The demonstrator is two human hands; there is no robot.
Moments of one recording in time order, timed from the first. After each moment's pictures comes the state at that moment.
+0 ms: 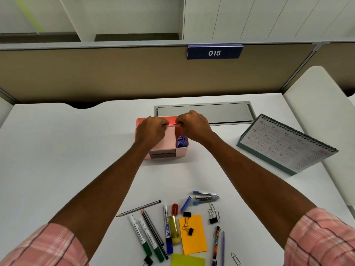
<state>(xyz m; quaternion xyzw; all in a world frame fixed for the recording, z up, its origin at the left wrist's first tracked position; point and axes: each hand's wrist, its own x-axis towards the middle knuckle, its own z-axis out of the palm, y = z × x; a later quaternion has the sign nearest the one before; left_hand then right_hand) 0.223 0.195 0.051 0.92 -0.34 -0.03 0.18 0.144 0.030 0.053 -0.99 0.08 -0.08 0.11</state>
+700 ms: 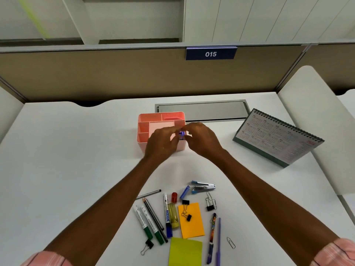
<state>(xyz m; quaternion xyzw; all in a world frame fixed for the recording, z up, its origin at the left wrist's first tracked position) 0.131 0.217 0.069 0.88 -0.34 -0.06 0.34 0.050 0.070 0.079 -0.96 0.13 -0.08 0.21</state>
